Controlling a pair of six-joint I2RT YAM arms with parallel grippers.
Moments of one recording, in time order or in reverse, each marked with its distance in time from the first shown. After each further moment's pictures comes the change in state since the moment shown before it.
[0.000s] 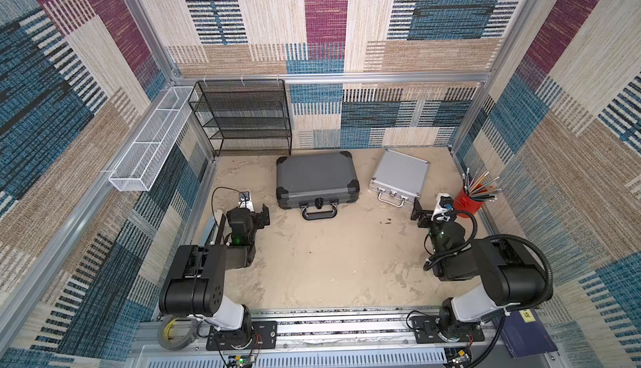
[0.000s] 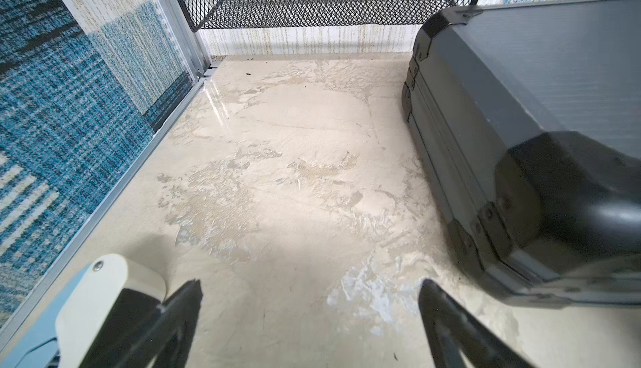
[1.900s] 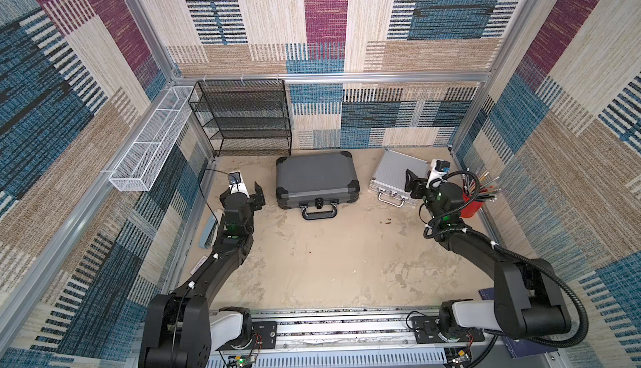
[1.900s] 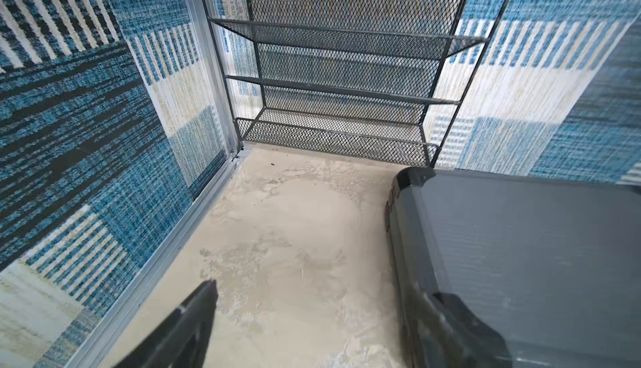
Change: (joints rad) left arm -0.085 -0.341 0.202 -0.384 -0.146 -0.098; right arm 0.088 -0.193 0.455 -0.729 -0.103 0.174
